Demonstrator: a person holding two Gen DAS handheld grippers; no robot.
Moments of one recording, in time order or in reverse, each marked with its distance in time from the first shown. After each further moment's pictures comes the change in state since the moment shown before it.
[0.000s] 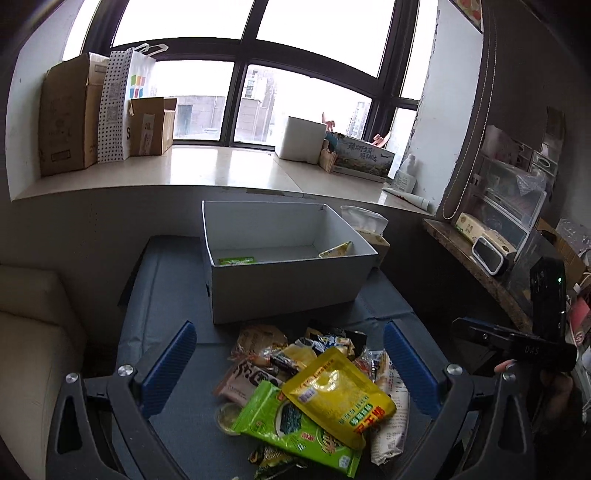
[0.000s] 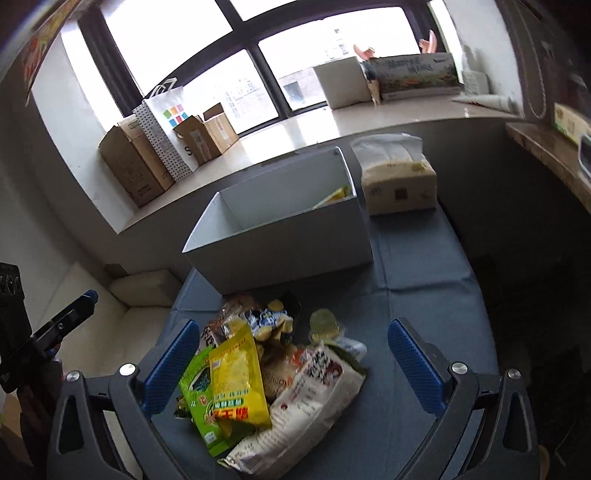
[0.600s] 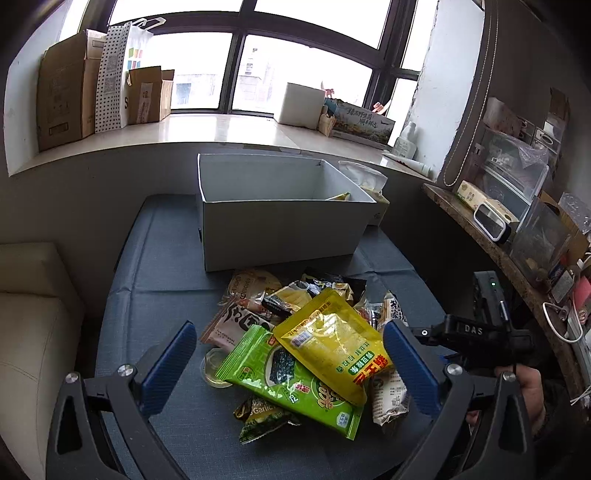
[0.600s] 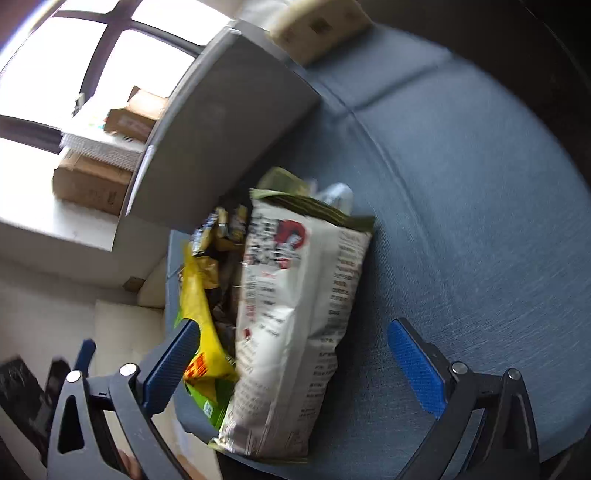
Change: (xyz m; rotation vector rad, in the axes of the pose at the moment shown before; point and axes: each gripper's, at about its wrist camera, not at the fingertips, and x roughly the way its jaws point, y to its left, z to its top) left arm 0.014 -0.011 -0.049 0.006 0.102 0.006; right arm 0.096 -0.061 -0.080 0.483 0.325 0.136
